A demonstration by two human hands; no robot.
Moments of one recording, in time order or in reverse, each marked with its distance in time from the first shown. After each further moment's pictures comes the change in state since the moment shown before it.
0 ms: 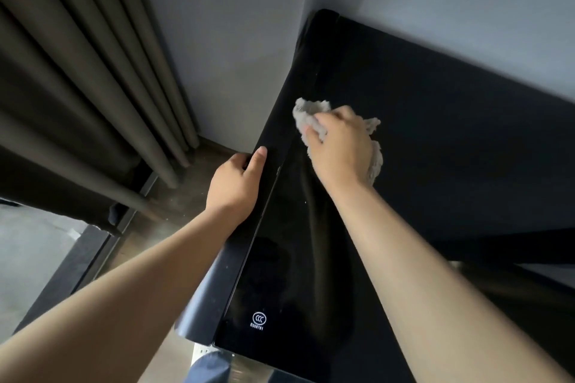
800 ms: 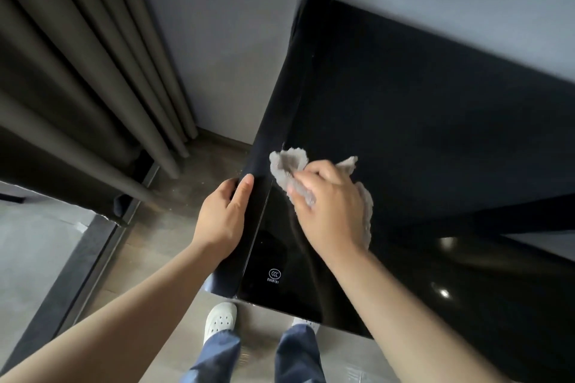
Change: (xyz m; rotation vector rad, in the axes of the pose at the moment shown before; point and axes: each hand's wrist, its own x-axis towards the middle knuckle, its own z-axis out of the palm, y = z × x) left_hand -0.074 -0.044 -0.031 -0.101 -0.102 -0.035; right_hand -0.134 -0.015 -0.023 0.075 -0.042 -0.117
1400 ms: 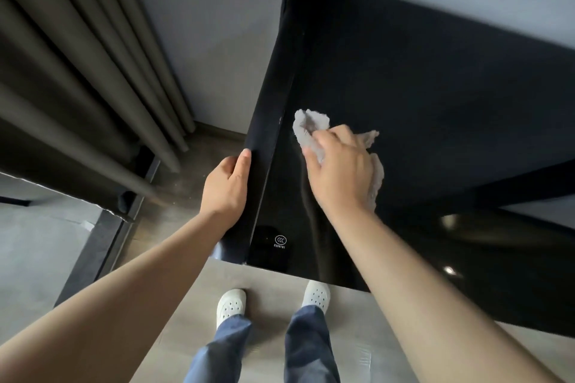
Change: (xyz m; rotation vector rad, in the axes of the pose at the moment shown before) left_hand 0.003 -0.002 0.004 -0.025 0.023 -0.042; right_hand 0.005 0.005 0.002 -0.161 0.072 0.170
